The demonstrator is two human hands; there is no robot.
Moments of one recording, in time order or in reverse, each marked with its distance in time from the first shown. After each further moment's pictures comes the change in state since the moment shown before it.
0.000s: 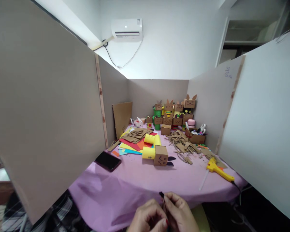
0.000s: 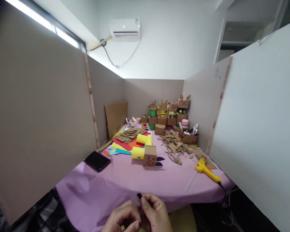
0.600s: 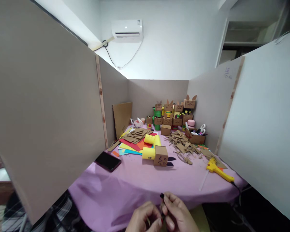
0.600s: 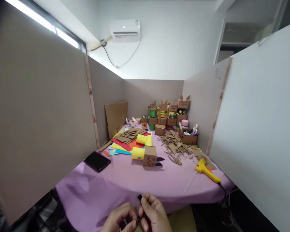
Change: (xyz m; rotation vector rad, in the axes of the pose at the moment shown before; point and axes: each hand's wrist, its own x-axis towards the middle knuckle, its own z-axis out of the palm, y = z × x) left_hand -0.007 -0.010 -0.004 -0.037 0.016 -0.144; right_hand -0.002 -0.009 0.009 0.093 -0.033 0.127
